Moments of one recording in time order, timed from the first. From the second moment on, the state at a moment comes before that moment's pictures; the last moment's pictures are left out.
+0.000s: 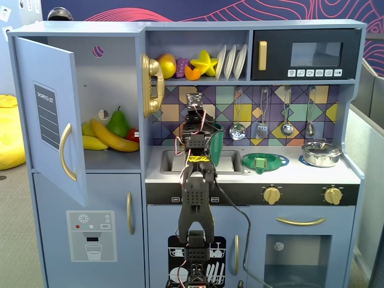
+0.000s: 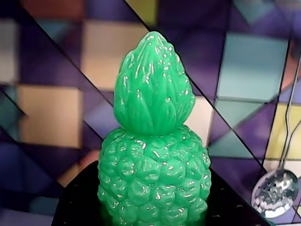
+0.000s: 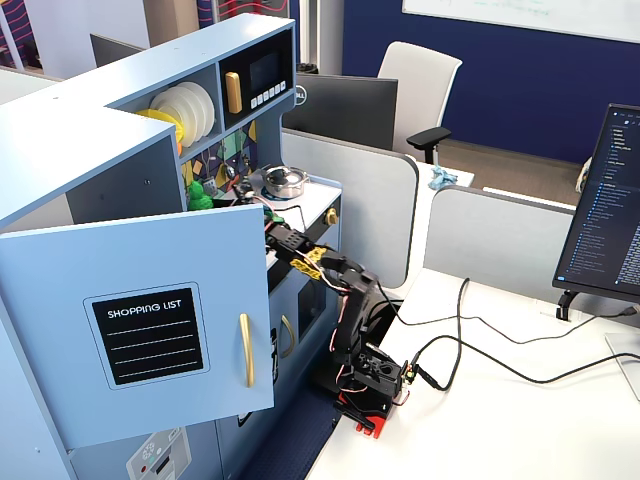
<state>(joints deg) 0.7 98.6 81.7 5.3 -98.9</state>
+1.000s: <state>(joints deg) 2.9 138.8 113.8 20.8 -97.1</state>
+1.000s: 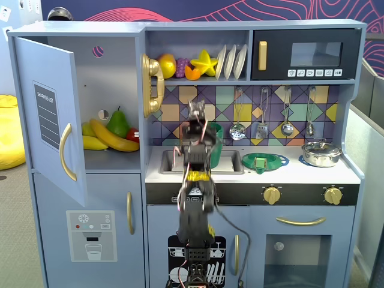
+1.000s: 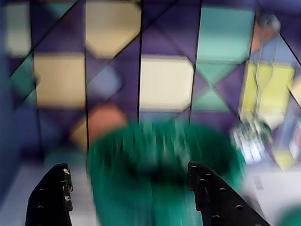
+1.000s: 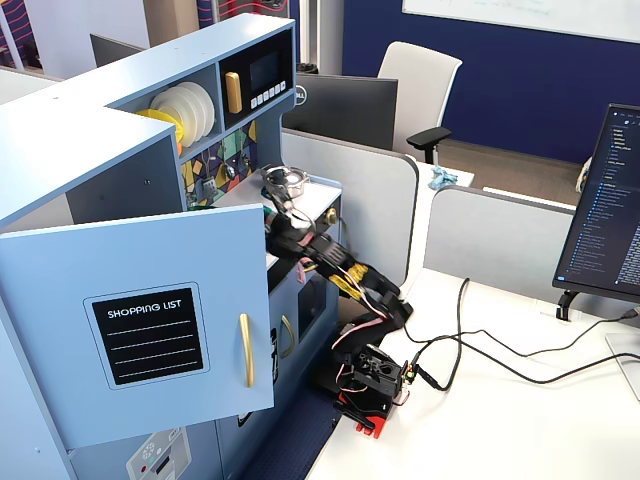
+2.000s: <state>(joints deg) 1.9 181.8 171.8 75.0 -88.0</state>
